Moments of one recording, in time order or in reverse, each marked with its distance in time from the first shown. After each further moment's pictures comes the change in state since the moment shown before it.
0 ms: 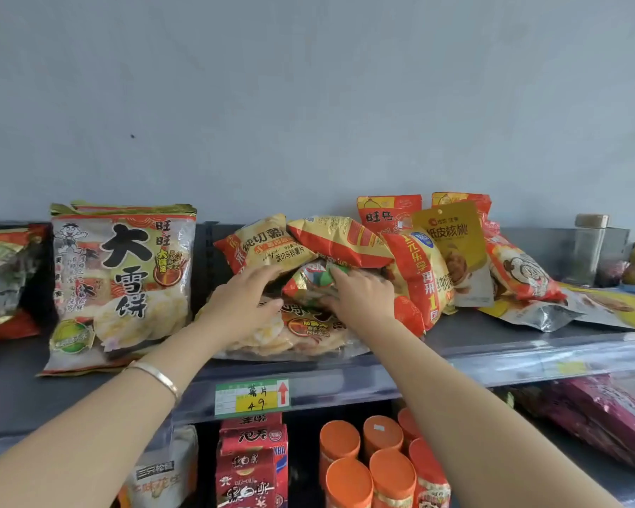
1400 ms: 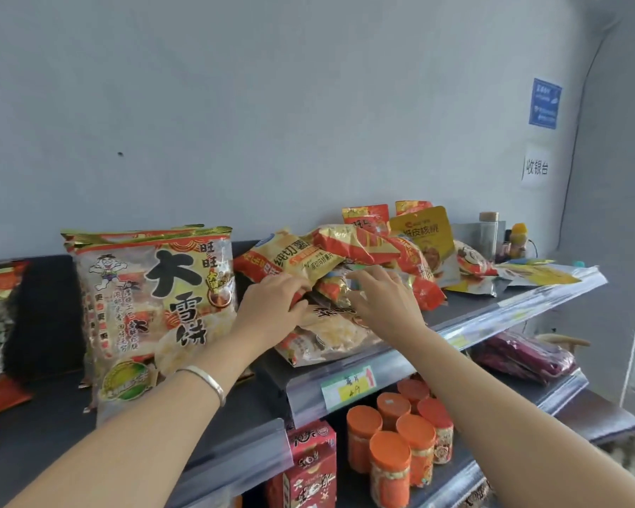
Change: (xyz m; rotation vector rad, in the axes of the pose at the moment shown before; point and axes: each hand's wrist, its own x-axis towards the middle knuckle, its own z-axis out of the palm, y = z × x) left_hand -0.007 -0.087 -0.038 -0.110 0.139 0.438; right_hand -0.050 -0.123 -0.060 0.047 0.055 0.263
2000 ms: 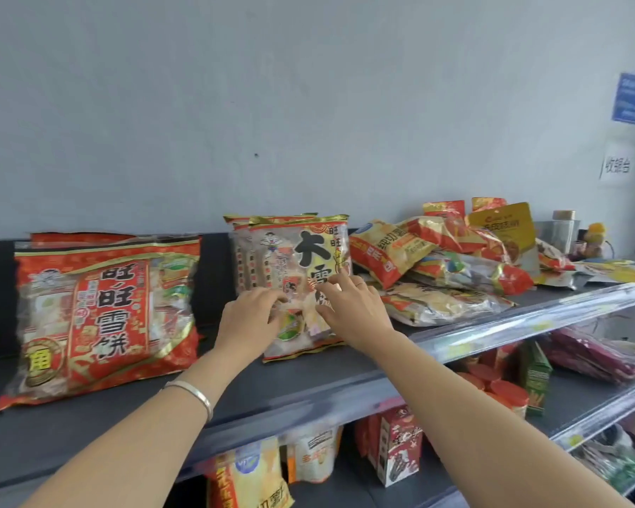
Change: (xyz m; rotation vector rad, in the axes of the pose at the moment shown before) left_hand -0.166 -0.124 -0.120 0.088 -0.001 -0.279; right_hand -0.050 -0.227 0.037 -0.017 -0.078 -0.249
